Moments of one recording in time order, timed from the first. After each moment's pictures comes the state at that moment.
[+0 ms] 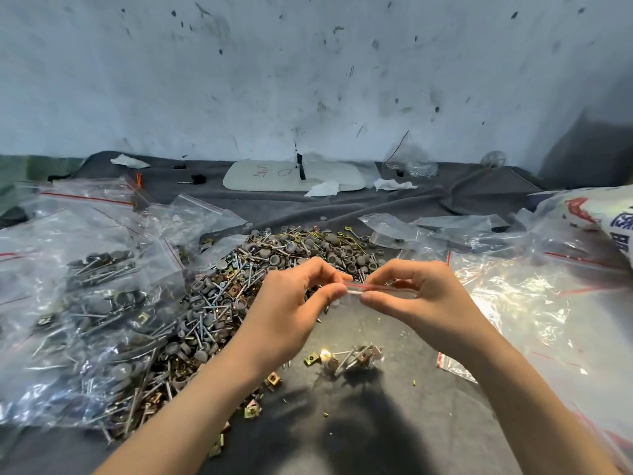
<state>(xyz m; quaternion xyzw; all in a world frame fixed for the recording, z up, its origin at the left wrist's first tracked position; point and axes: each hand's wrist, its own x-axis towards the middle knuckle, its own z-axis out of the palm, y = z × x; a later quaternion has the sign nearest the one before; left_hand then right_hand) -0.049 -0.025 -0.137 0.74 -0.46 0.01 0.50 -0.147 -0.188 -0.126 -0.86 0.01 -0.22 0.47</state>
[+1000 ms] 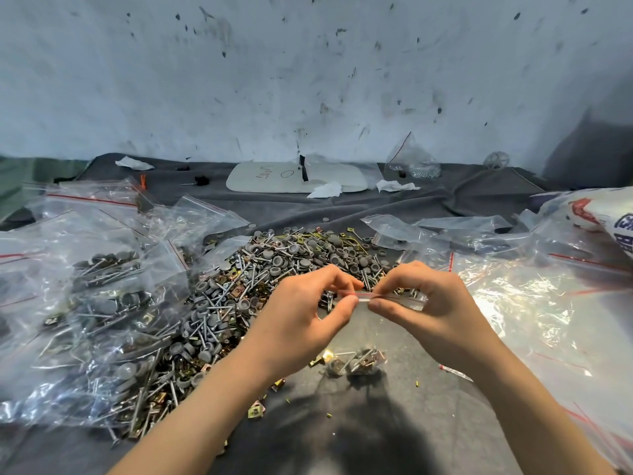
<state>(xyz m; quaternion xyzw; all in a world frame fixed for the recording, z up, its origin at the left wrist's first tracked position) -0.052 -0.026 -0.141 0.73 -0.52 0.05 0.44 -0.157 -0.187 -0.130 -0.88 -0.02 -0.29 0.37</state>
